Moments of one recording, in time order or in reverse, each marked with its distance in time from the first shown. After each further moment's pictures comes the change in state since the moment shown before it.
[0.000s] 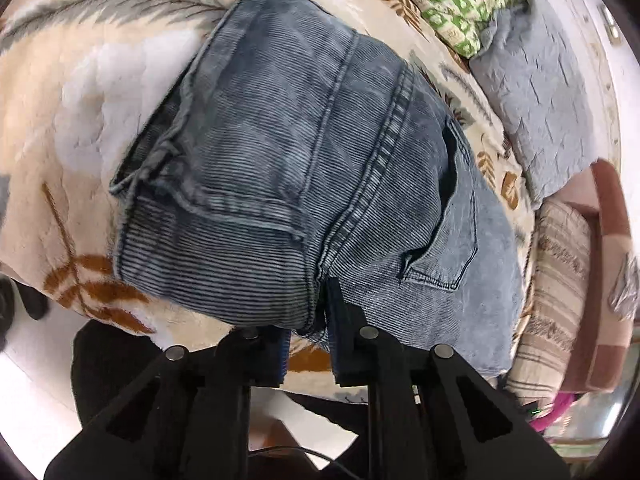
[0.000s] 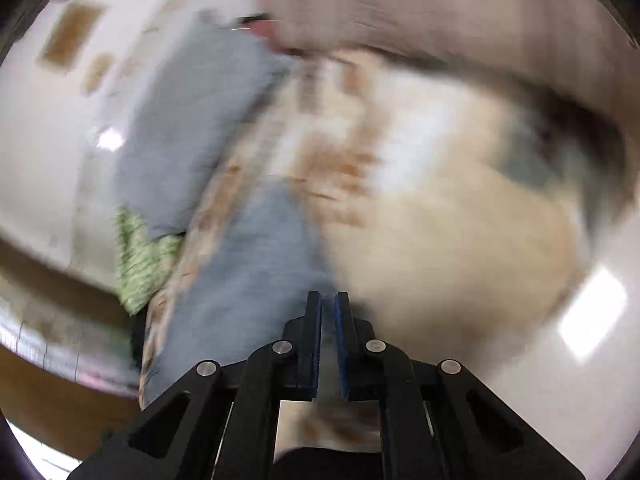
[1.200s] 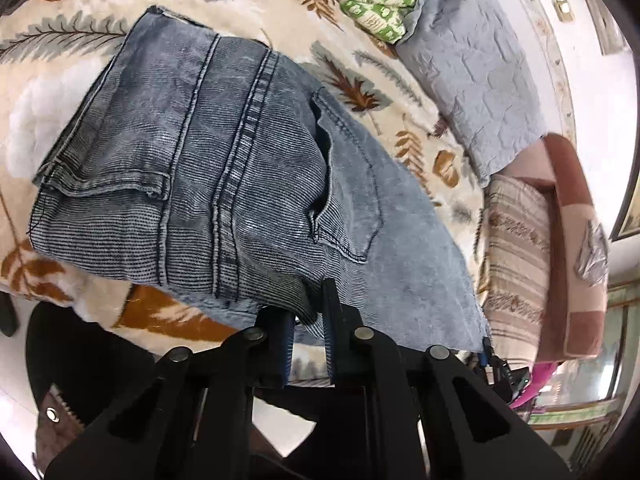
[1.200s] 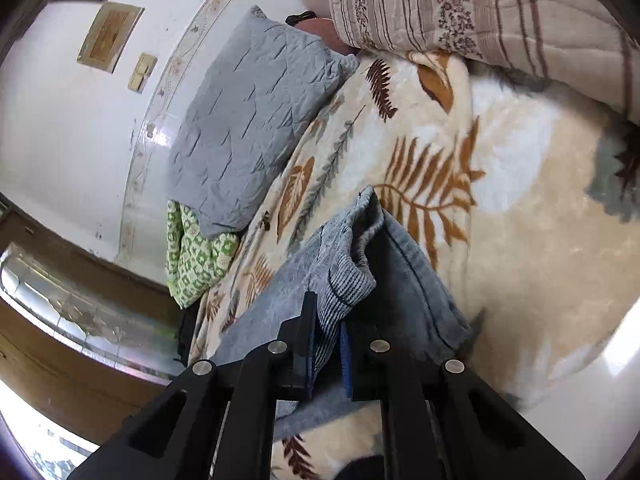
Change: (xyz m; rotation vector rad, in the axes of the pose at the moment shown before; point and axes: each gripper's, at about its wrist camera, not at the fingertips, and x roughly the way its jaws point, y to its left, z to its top) left arm -0.017 -0.054 -0.029 0.100 0.003 -0.122; right arm -0.010 0.051 0.008 -0.078 0.019 0.207
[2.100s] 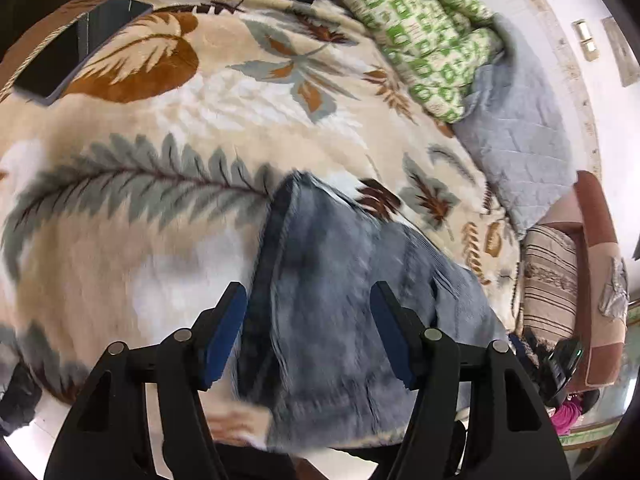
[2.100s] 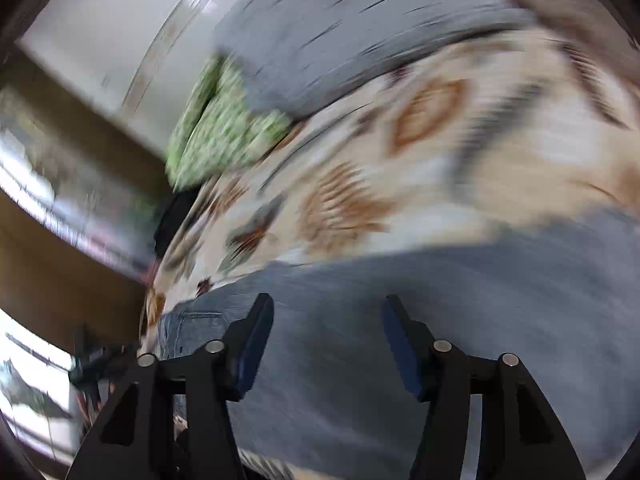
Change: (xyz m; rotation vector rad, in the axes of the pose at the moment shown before) left arm -0.050 0.093 0.110 0.006 -0.117 0.097; right arm 0.182 0.183 -0.043 -0.445 0.347 -0.040
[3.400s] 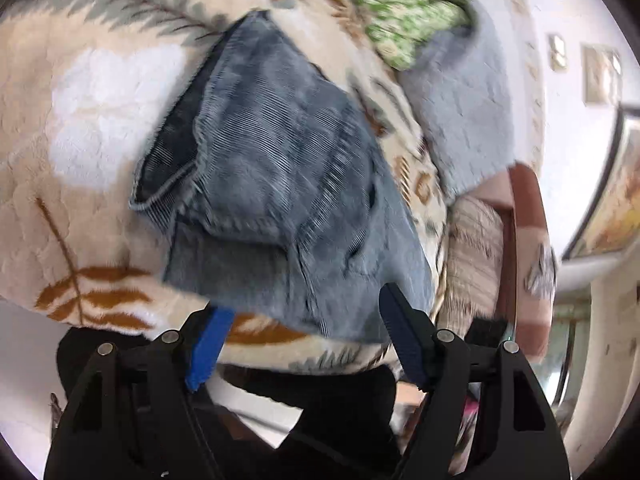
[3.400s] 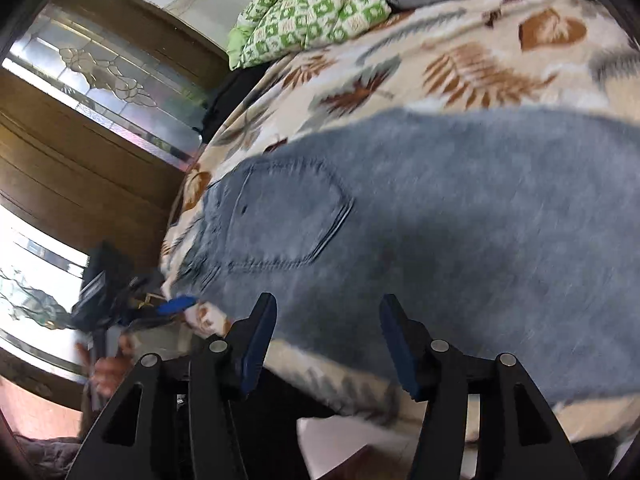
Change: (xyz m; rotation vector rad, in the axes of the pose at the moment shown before) left arm 0.004 -0.003 -0.096 -0.140 0.163 -0.318; right arm 0.026 0.085 -0.110 -0.112 0.270 0.127
